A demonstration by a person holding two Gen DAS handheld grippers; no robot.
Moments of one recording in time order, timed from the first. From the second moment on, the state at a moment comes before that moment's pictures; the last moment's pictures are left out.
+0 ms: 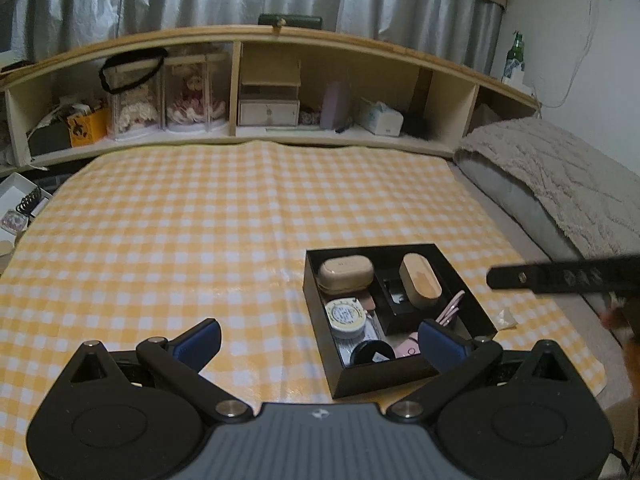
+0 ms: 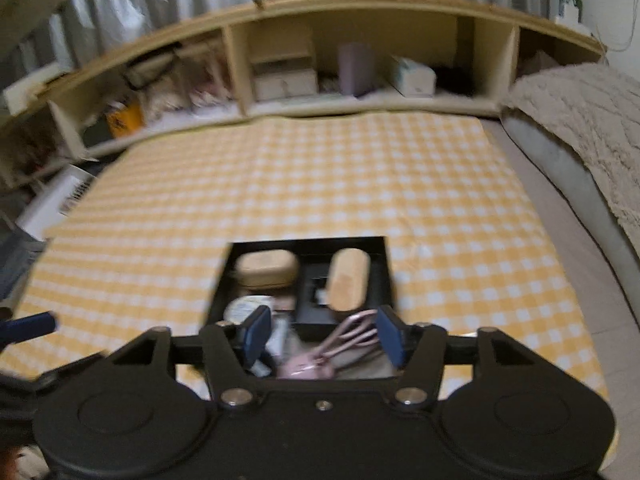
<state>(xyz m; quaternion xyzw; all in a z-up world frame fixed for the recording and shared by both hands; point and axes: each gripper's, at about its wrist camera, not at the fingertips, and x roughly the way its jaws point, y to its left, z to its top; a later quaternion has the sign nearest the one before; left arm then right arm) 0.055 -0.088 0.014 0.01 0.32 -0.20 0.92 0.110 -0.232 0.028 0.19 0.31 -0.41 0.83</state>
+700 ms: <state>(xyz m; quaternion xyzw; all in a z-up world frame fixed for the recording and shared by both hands) 0.030 -0.066 0.011 0.02 0.29 -0.20 0.93 0.074 -0.142 0.017 0.16 0.24 -0.51 0.81</state>
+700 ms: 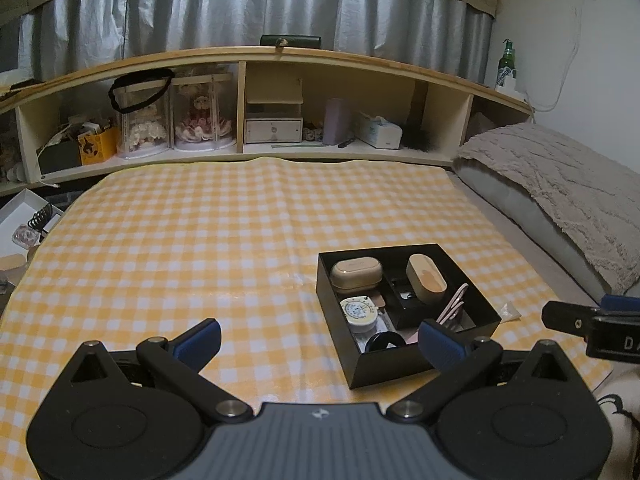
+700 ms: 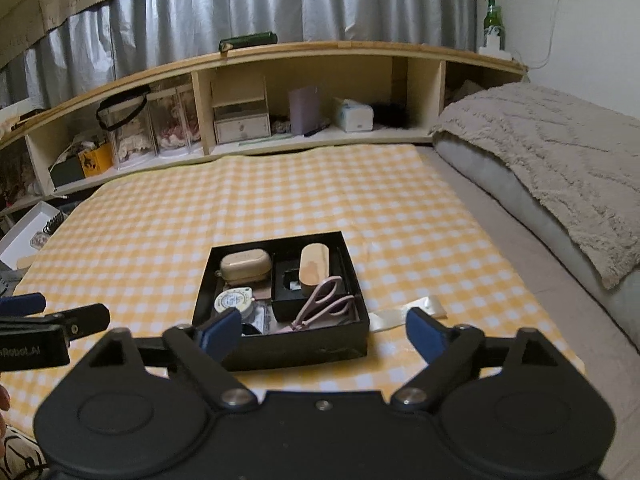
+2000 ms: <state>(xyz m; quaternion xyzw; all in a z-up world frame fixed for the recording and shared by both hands) 0.027 -0.045 0.009 0.03 0.28 -0.19 0.94 0.073 -0.128 0.005 0.15 0.23 -0.53 0.80</state>
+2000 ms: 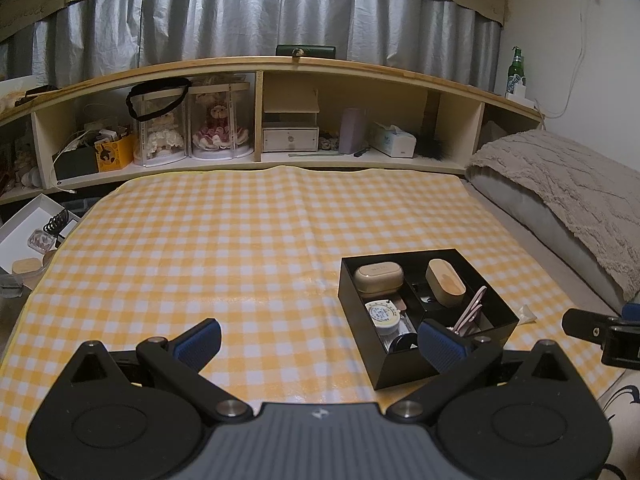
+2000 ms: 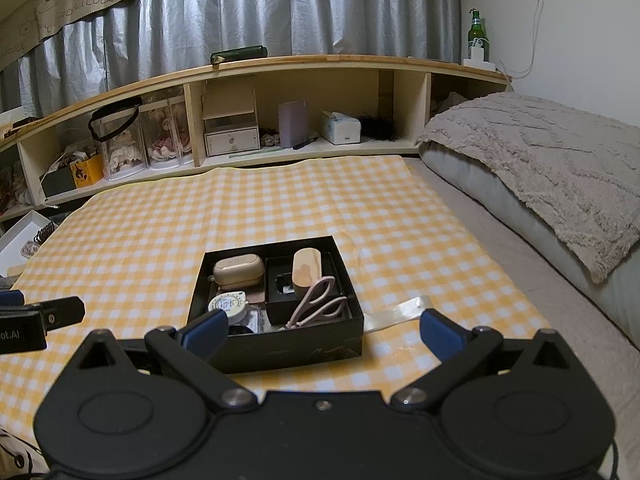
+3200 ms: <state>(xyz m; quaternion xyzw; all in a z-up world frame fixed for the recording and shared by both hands) 0.025 -0.046 0.008 0.03 0.28 -0.19 0.94 0.074 -0.127 0.005 0.14 0.23 -0.54 0.80</state>
